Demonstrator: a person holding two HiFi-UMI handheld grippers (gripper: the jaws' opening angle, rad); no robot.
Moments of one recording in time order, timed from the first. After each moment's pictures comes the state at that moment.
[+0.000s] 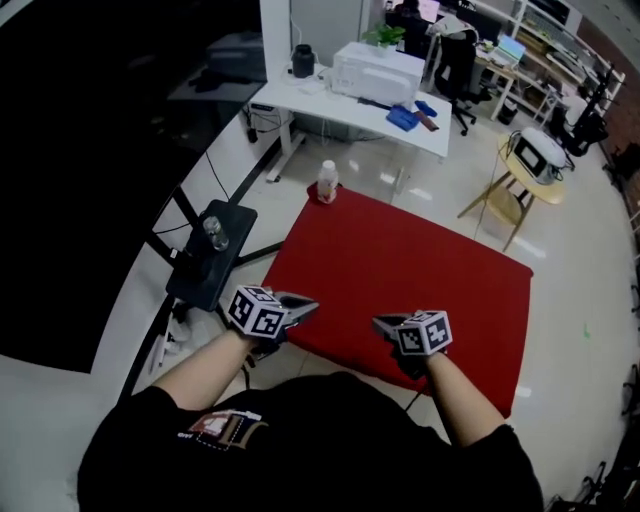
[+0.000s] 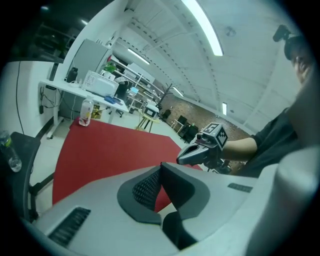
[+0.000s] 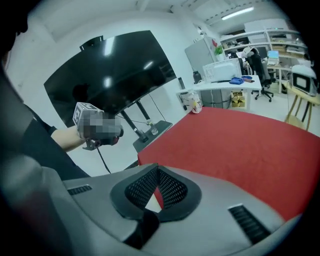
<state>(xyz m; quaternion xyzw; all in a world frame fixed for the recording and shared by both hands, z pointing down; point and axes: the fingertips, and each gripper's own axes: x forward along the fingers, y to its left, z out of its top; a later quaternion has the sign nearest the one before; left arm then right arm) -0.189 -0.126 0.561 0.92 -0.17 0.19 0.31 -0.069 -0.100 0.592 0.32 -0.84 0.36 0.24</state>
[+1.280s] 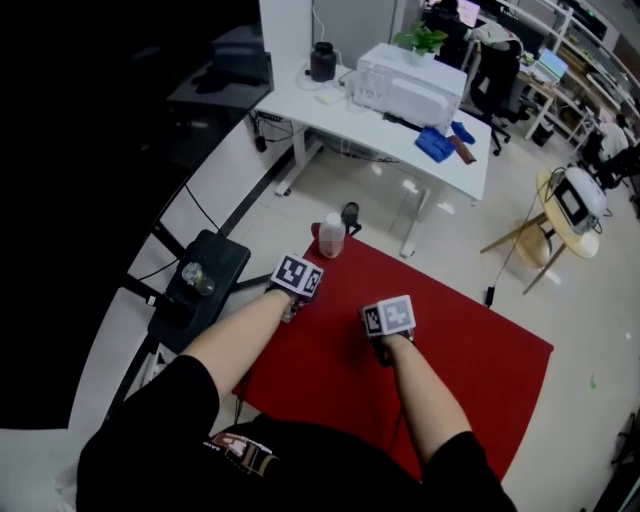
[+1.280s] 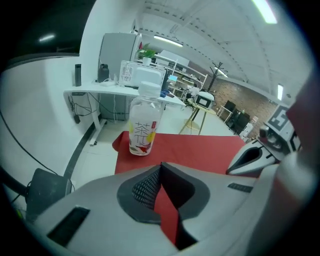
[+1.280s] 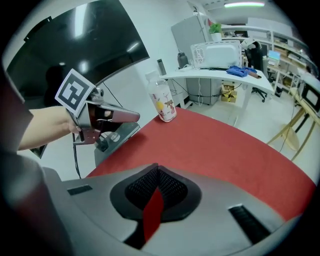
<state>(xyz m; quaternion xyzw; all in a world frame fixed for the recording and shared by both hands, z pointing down) -0.177 -0.525 0.703 0.82 -0.37 0.32 0.30 -0.072 -0.425 0.703 0.37 -0.77 0.38 0.36</state>
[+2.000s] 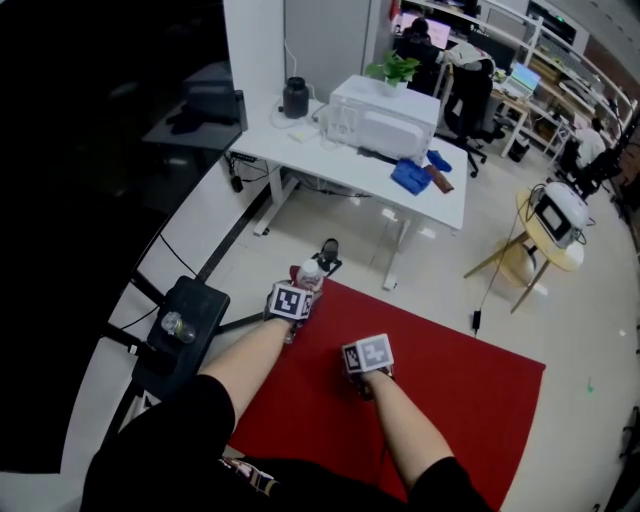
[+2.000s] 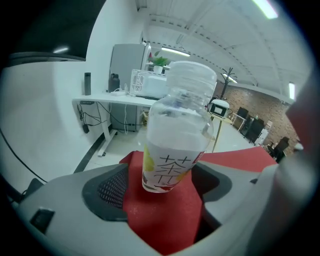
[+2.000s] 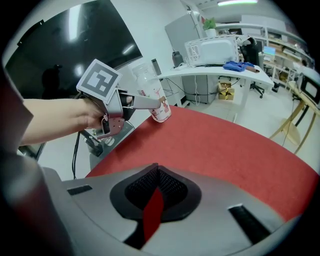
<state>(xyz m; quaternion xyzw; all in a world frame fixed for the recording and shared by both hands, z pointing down) -0.154 -0.621 0.732 0.82 -0.43 0.26 0.28 -0.072 -0.454 0.729 0.39 -0.76 0.39 0.34</state>
